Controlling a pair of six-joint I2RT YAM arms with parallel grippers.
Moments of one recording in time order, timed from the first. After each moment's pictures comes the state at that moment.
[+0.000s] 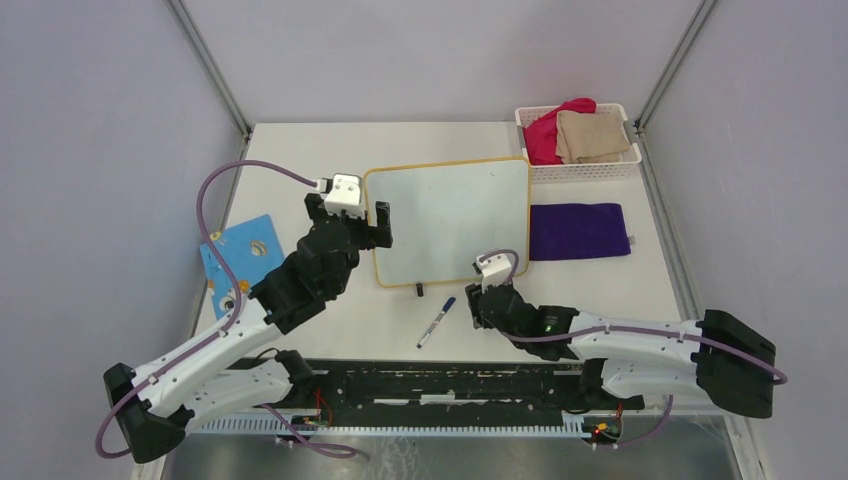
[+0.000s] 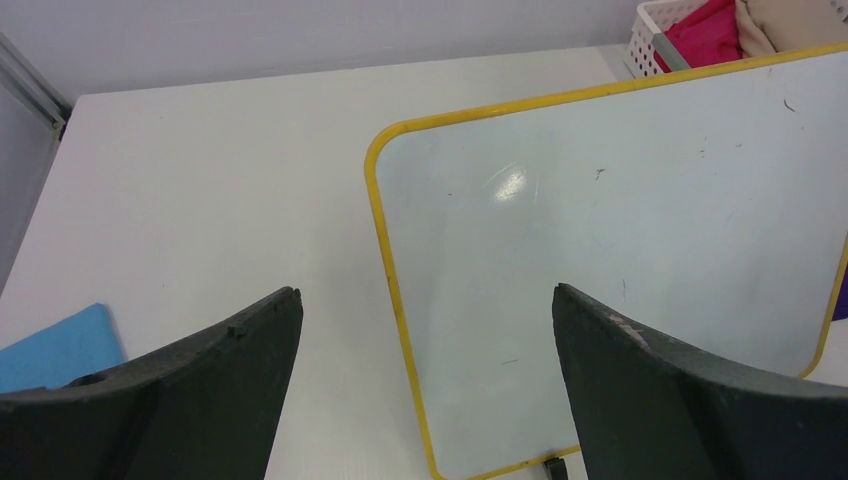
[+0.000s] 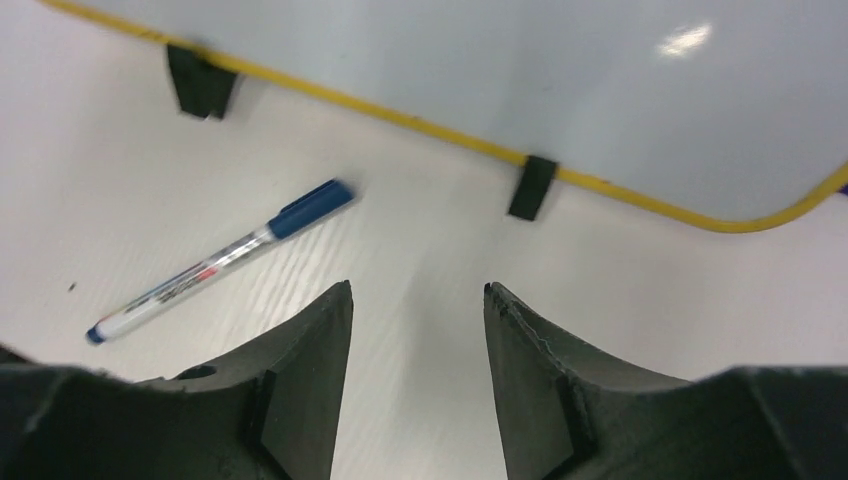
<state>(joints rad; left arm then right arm) -0.86 0.89 0.85 -0.15 -0.70 -0.13 1.13 1.11 0.45 -0.05 0.58 0.48</state>
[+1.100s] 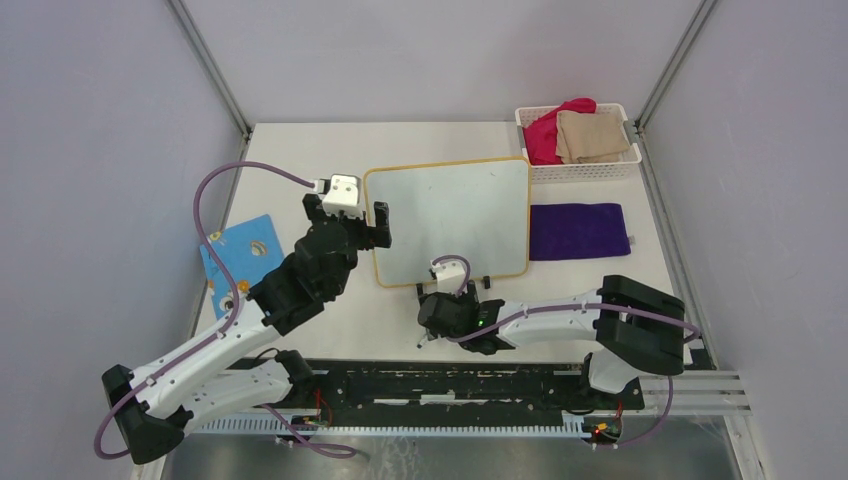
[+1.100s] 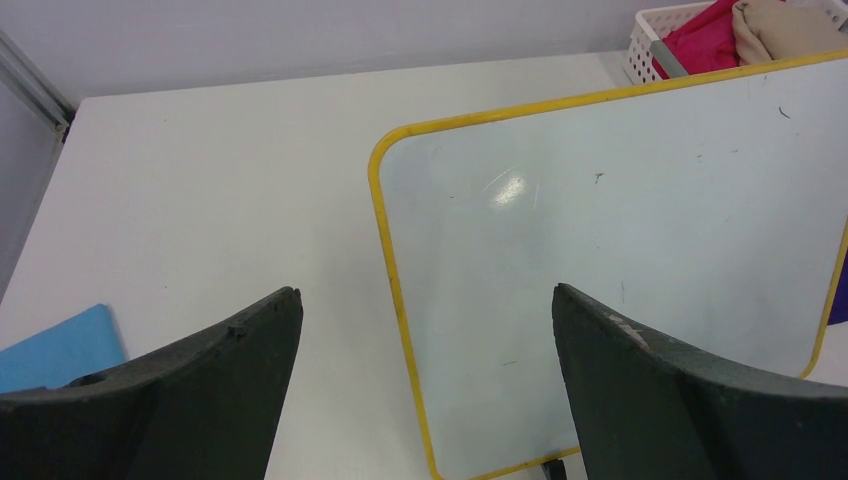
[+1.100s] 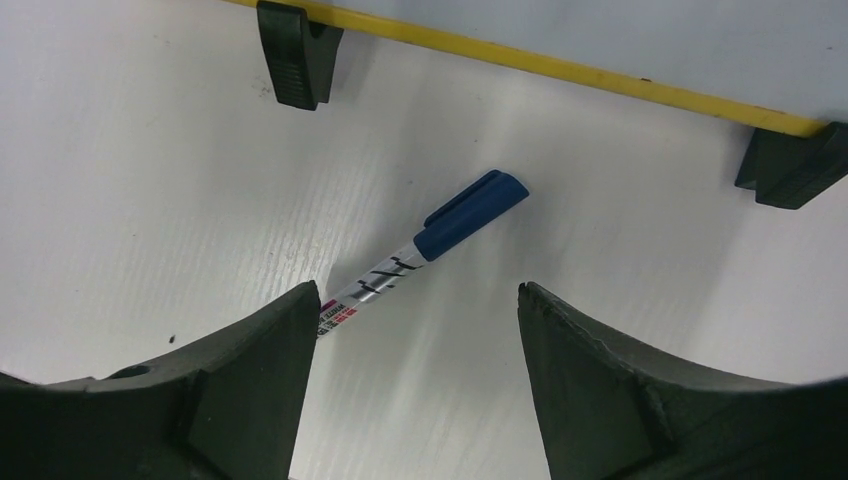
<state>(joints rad) -0.86 0.87 0.85 -0.15 -0.71 -0.13 1.27 1.58 0.78 -0.19 0.58 0.80</state>
